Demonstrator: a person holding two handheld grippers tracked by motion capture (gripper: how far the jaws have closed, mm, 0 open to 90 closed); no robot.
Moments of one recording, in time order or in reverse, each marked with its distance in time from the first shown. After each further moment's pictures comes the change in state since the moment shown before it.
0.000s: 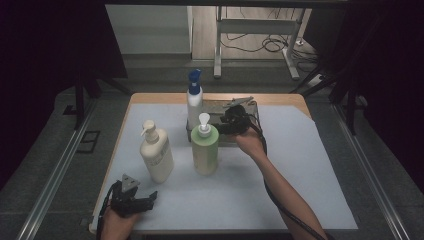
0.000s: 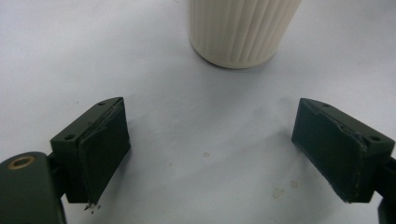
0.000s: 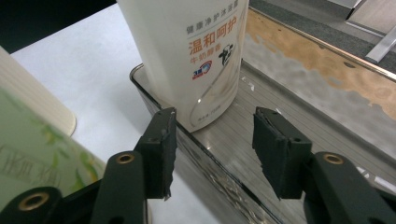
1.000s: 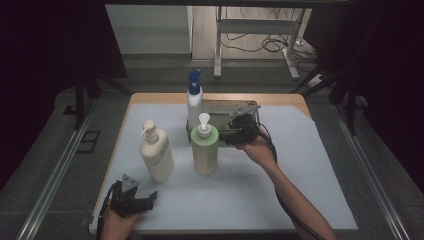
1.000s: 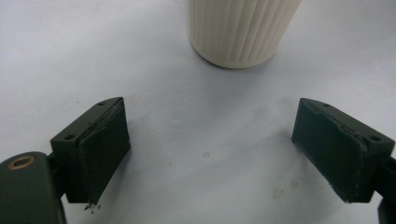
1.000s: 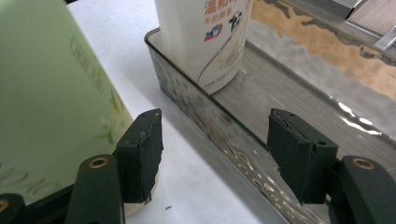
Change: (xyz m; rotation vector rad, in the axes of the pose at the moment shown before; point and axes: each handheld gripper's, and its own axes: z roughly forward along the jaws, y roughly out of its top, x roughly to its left) left arm 0.000 0.000 0.000 0.000 0.001 0.000; right arm 0.008 -0.023 -0.026 0.023 -0.003 -0.048
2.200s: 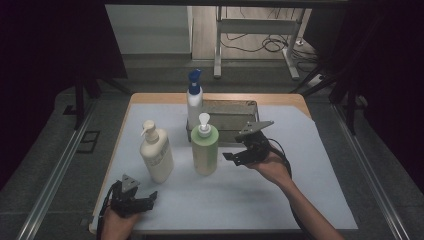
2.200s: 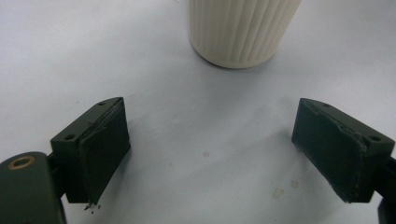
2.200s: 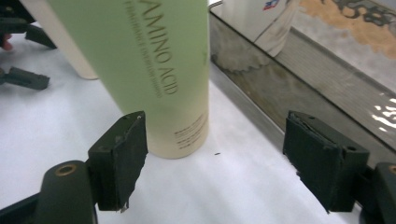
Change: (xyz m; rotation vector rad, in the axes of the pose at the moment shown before) left arm 0.000 0.000 0.000 -0.001 0.000 0.000; right arm 0.025 -0.035 -0.043 -0.012 0.114 -0.058
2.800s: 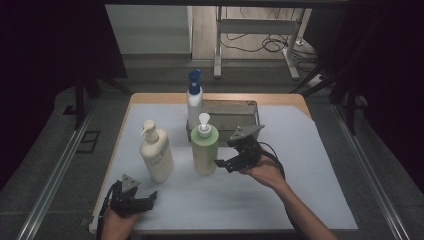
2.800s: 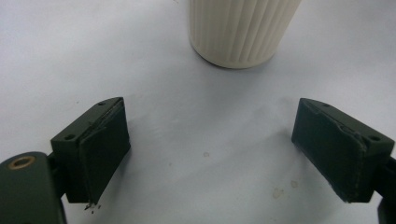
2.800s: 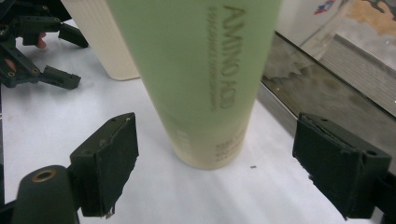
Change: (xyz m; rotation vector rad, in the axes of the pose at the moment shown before) left arm 0.000 0.000 0.000 0.000 0.000 0.001; right arm 0.020 0.006 0.015 0.001 0.074 -0.024
